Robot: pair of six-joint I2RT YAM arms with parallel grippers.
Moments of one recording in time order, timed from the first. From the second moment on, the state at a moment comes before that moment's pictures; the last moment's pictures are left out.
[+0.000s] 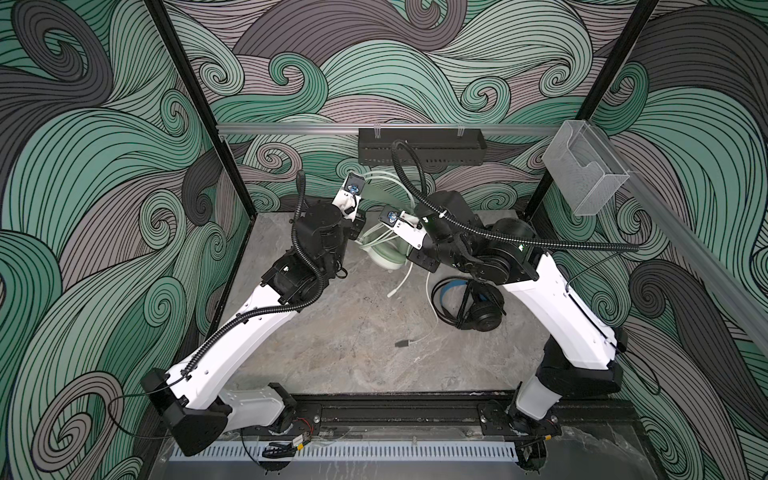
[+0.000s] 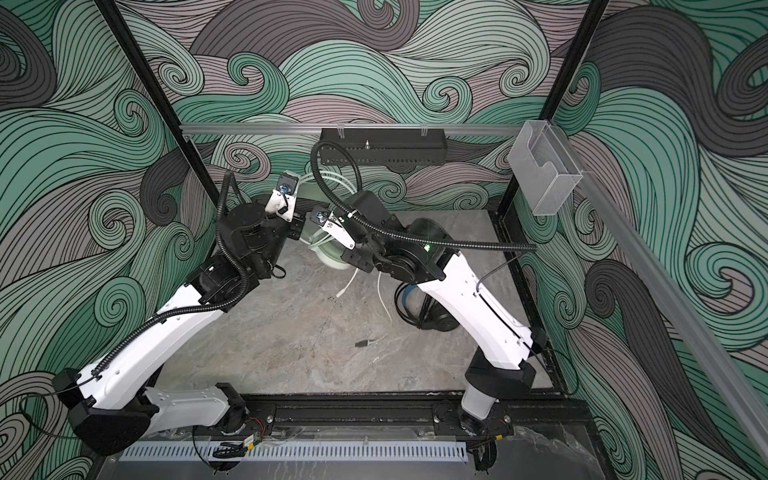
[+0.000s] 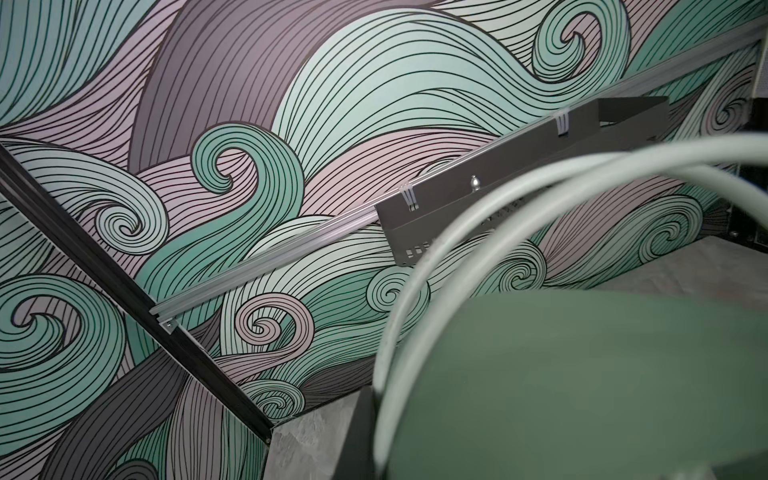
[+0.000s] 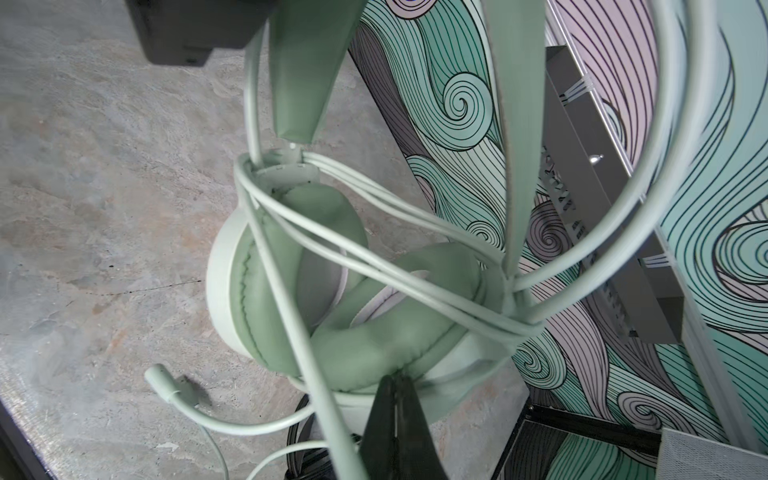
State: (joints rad) left arm -0.68 1.25 1.44 -0.26 -0.61 0.36; right arm 0.99 1.70 2.33 -1.32 0.46 -0.45
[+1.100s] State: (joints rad) left arm -0.63 1.04 1.51 -0.82 -0.31 -0.09; right arm 0.83 1.33 1.76 -0.83 0.33 -0.32
